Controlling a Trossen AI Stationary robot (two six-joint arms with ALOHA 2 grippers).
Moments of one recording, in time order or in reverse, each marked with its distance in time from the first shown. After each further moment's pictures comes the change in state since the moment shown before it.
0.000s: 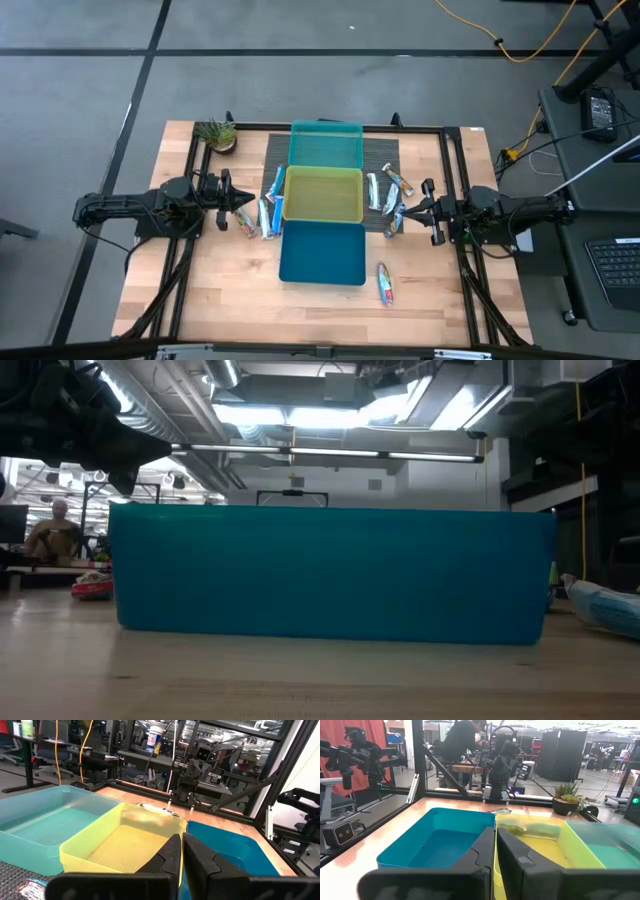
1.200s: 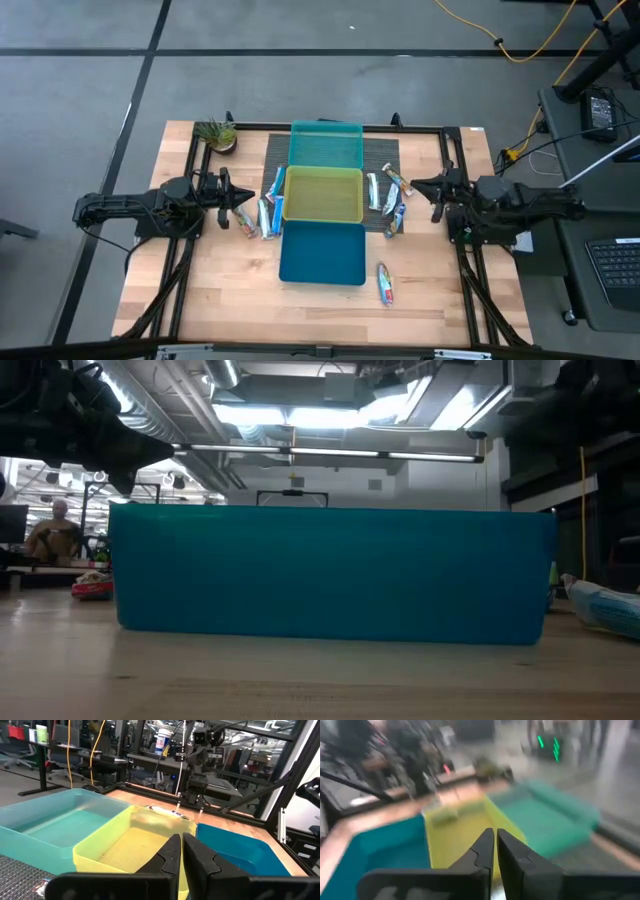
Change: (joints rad) left arm 0.000 0.000 0.000 0.002 -0.049 0.018; right arm -0.003 0.200 0.360 -0.445 0.450 0.368
